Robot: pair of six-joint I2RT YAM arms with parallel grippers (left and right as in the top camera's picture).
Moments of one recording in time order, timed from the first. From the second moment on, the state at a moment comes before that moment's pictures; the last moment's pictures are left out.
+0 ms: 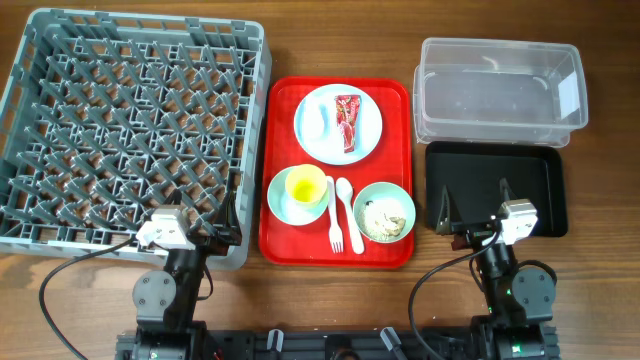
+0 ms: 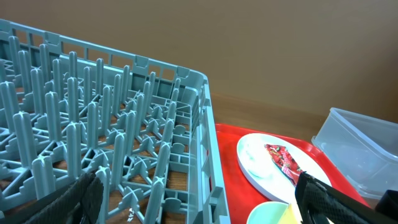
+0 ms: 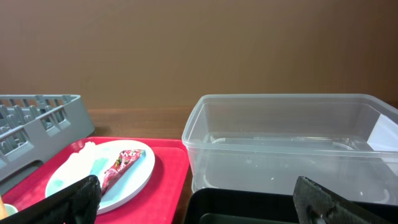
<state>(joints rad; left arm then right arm) -0.07 0.01 0.01 -0.07 0.07 -0.28 0.06 0.01 0.01 0.00 -0.07 0.08</state>
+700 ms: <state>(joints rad) -0.07 0.39 0.45 -0.47 0.07 -0.28 0.06 0.26 0.28 -0.28 -0.09 0.22</state>
